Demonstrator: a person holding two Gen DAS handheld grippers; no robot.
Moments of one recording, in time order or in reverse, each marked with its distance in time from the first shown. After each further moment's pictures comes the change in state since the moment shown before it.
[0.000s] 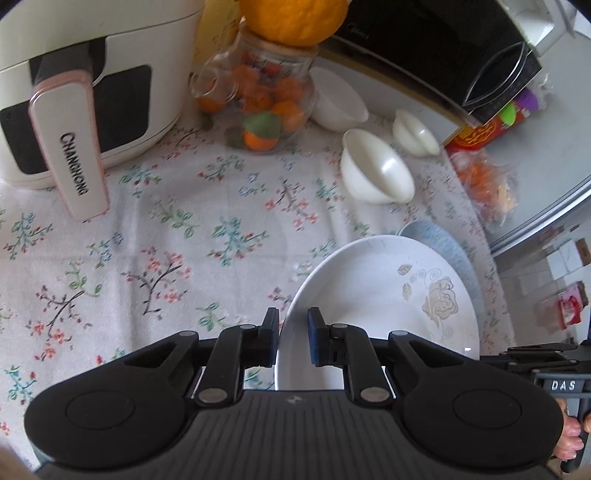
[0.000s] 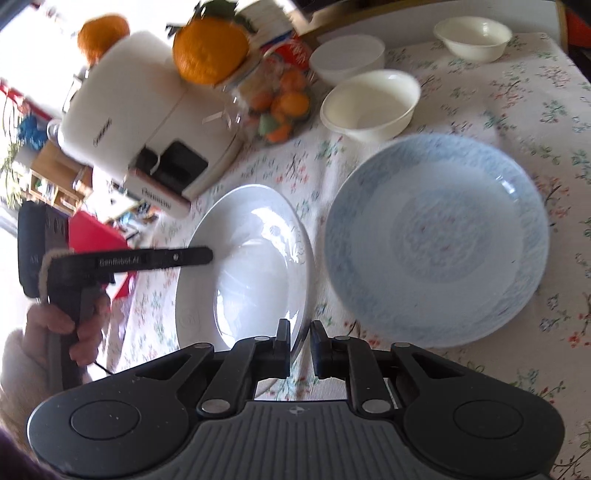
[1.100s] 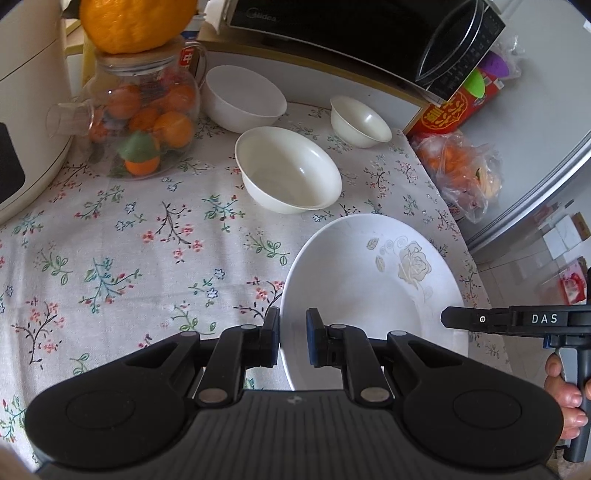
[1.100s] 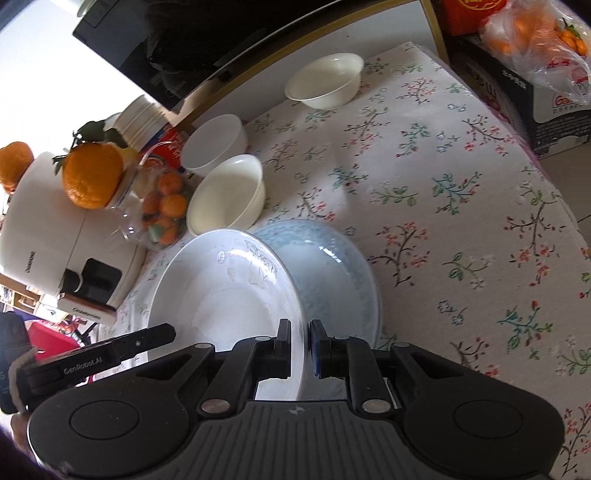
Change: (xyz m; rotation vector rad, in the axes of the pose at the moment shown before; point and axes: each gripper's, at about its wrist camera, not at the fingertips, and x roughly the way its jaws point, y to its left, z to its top) left arm 0.057 -0.090 0.015 0.111 -0.018 0.006; right arm -0.039 -0.092 0.033 0.231 -0.154 -0.149
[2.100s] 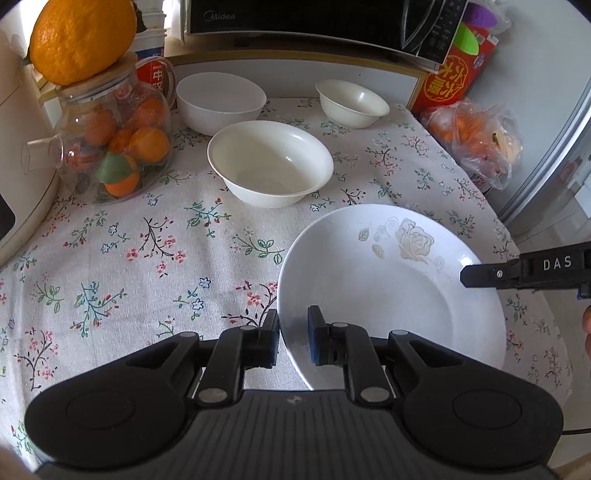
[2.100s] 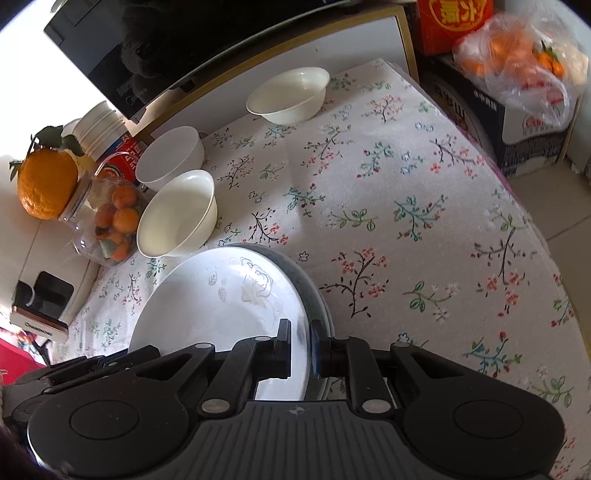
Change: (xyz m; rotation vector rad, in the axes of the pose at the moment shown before) left arm 0.028 -0.038 -0.012 0.159 -0.031 0.158; right arm 0.013 -0.006 0.007 -0.040 -0.064 -0.148
